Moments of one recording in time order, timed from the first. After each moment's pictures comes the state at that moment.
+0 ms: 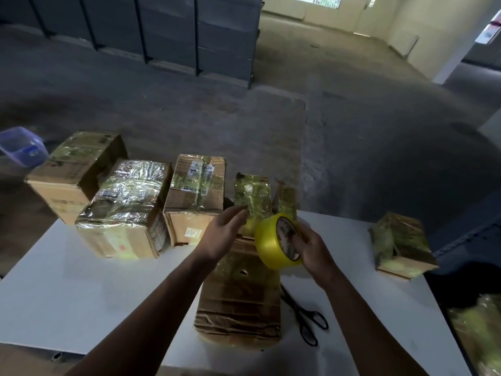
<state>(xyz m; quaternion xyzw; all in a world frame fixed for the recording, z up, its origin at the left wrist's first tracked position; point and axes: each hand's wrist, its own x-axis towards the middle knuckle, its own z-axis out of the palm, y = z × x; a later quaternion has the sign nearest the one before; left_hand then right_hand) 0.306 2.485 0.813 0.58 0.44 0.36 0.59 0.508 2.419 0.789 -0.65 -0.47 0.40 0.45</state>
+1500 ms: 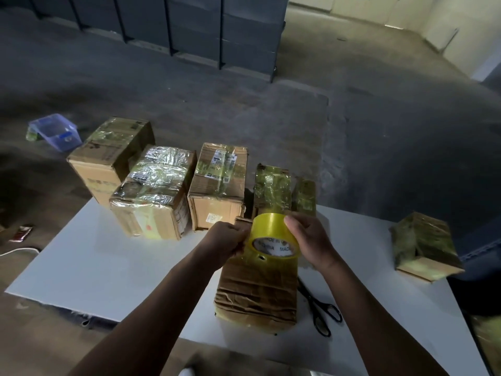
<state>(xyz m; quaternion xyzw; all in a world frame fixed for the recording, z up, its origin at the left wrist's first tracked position) 0.274 2.470 0.795 0.43 0.55 0.26 0.66 0.465 2.427 0.804 -0.59 -0.57 0.37 0.44</state>
